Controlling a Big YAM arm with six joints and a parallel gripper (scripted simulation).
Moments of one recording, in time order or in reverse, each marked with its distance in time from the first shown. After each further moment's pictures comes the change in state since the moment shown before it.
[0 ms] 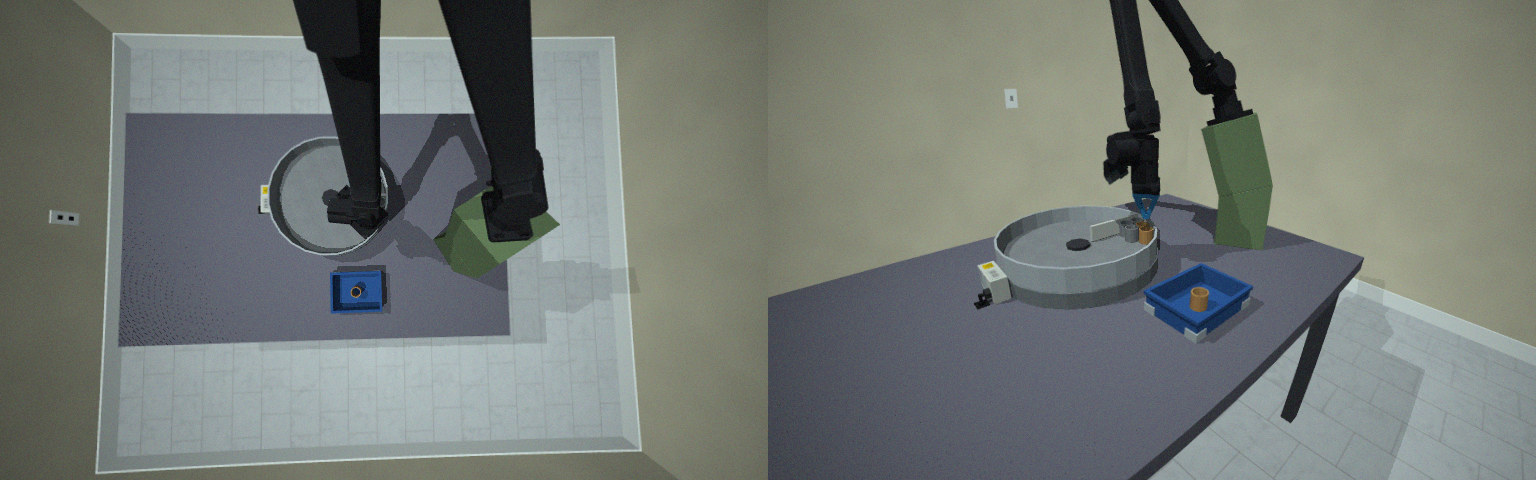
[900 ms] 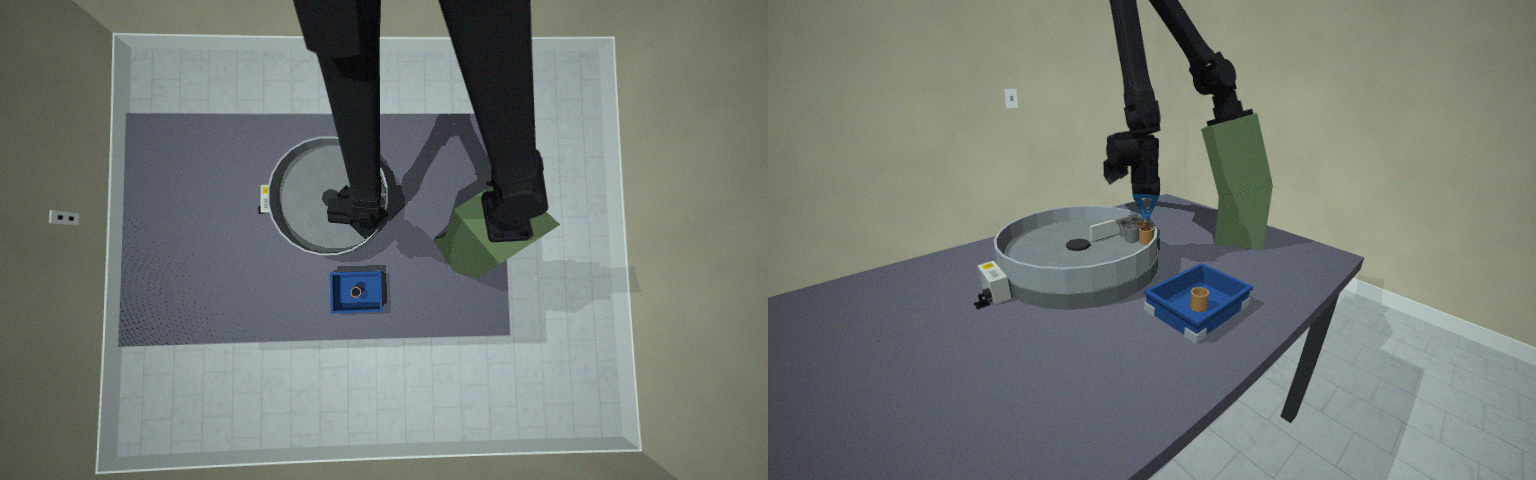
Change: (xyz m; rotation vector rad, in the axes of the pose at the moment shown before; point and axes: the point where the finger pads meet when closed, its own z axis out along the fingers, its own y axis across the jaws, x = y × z) arm 0.000 0.000 0.000 0.000 0.000 -0.001
